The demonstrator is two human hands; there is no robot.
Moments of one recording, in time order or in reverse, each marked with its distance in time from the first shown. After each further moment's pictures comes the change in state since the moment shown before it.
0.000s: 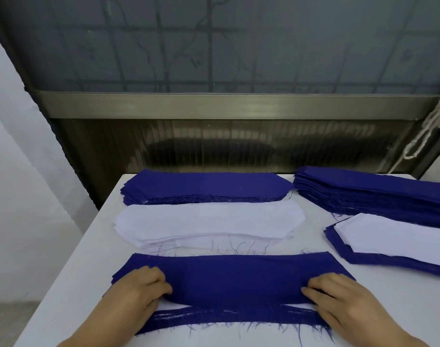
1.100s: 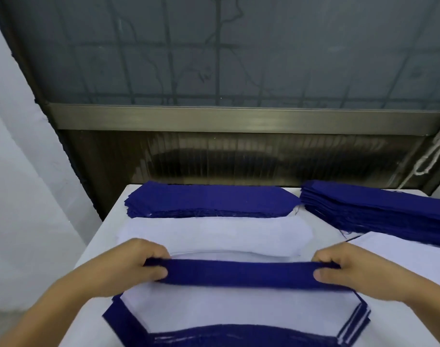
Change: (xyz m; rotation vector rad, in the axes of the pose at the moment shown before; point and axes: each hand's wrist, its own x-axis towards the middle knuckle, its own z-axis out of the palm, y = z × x) left_hand 0.062 -0.043 -0.064 -0.361 -0.404 -0.304; right_hand 0.098 0.053 -0.055 0.787 -0.753 0.625
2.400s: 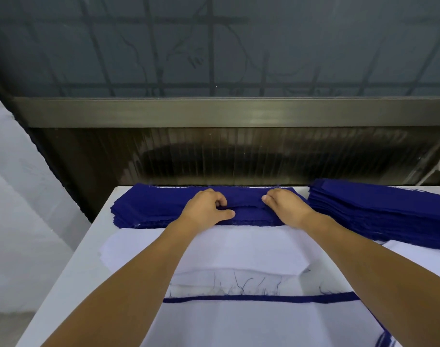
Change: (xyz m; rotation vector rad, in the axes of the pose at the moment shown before) left_hand 0.219 0.029 0.012 -0.026 0.397 -0.105; right_hand 0.214 0.010 -0.031 -0.409 0.410 0.007
